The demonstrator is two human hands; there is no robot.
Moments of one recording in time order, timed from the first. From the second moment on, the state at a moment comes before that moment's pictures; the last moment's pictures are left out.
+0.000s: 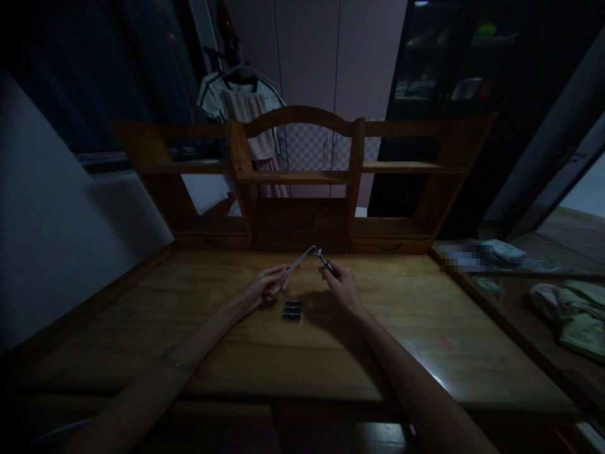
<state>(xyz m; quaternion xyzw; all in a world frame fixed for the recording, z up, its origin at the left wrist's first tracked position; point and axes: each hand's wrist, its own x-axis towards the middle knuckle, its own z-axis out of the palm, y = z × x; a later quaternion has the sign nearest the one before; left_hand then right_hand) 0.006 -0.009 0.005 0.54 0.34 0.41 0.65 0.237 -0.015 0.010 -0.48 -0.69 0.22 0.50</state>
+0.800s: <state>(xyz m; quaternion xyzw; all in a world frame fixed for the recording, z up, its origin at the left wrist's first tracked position) 0.005 -0.006 0.000 0.55 0.34 0.41 0.64 0.236 -0.013 0.005 -0.47 -0.71 0.22 0.47</state>
